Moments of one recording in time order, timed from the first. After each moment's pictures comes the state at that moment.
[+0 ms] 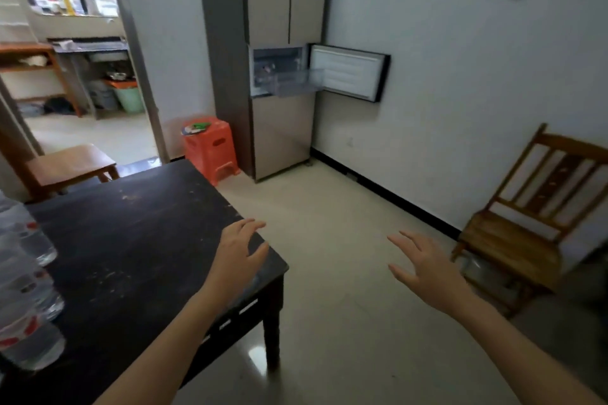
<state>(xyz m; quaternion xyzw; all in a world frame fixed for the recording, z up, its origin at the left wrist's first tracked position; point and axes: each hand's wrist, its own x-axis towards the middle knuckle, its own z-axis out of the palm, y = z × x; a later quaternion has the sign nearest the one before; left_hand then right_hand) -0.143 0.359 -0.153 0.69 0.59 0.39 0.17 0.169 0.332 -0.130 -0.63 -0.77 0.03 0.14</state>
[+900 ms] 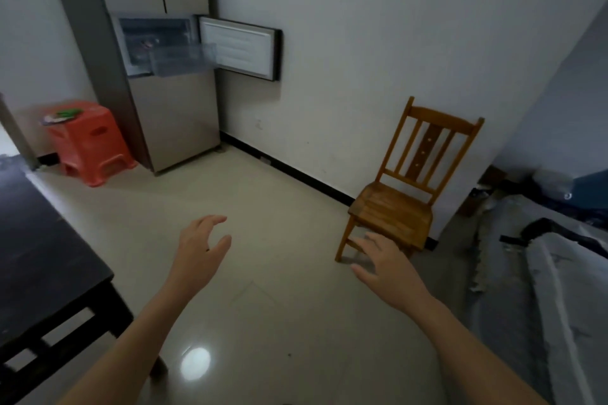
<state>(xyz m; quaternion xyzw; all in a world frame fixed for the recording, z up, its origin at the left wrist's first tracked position) 0.171 0.377 -0.178 0.70 0.57 0.37 0.22 0.466 0.286 -0.154 -0.70 -0.69 0.10 0.11</state>
